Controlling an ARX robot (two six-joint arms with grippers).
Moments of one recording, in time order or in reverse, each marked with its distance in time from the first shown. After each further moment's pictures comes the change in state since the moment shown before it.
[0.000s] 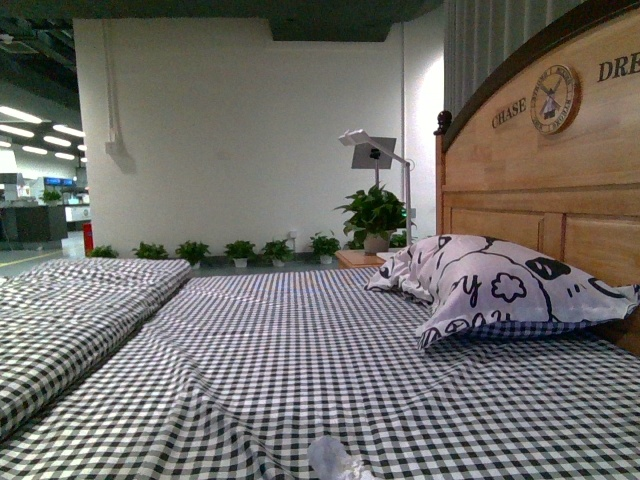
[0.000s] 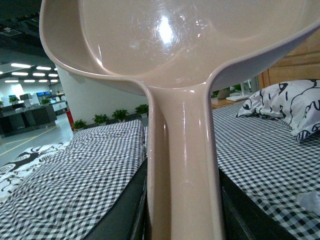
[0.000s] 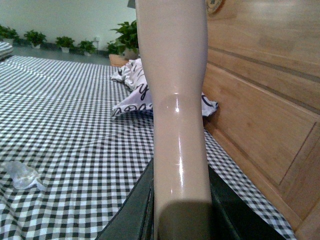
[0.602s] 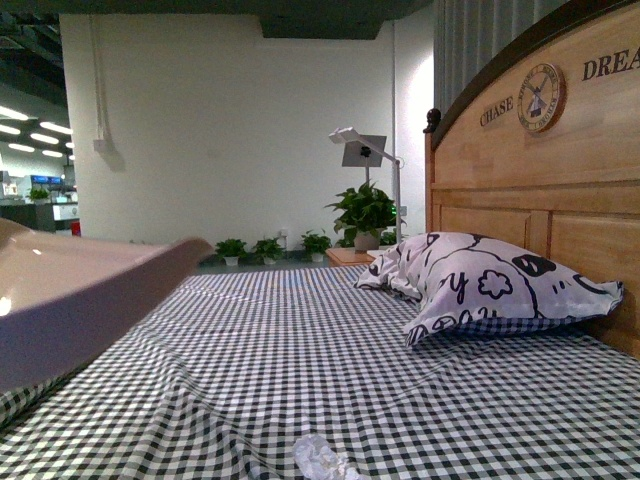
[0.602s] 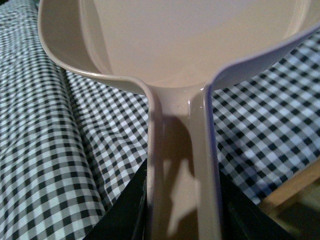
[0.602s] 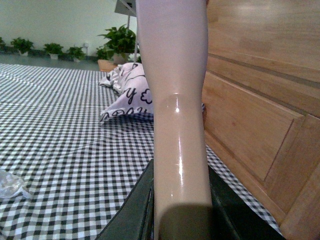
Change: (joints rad) left arm 0.063 0.700 0.341 -0.507 0.215 0.568; right arm -0.002 -0.005 0.001 0.000 0.006 0.000
